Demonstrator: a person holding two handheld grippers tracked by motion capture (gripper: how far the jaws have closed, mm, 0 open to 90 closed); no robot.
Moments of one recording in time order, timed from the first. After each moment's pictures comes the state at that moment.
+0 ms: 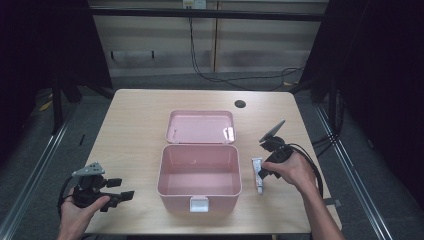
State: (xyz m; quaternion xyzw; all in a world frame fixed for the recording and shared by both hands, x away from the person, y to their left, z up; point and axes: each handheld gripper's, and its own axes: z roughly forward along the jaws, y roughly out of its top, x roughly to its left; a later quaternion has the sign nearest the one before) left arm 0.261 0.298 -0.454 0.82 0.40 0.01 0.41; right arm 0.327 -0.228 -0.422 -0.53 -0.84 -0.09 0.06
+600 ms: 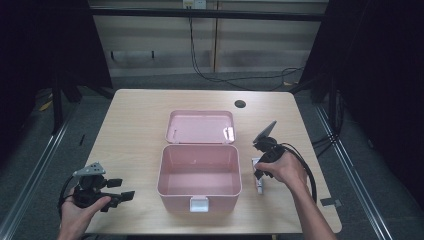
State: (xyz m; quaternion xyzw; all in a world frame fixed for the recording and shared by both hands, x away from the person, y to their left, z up) left arm 0.261 0.297 -0.454 0.82 0.40 0.01 0.41; right arm 0.338 -0.212 -0.436 -0.55 -0.83 -0.06 0.06
